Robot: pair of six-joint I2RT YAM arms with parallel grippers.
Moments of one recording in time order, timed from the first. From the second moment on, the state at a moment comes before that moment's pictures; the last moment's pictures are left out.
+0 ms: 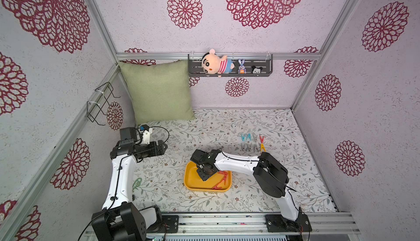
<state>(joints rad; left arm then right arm) 0.30 1.21 1.01 -0.81 0.47 0.07 1.10 2.10 1.57 -0.78 0.10 0.39</state>
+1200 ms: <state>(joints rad) 0.30 1.21 1.01 -0.81 0.48 0.07 1.13 1.72 1.52 -0.78 0.02 0.43</state>
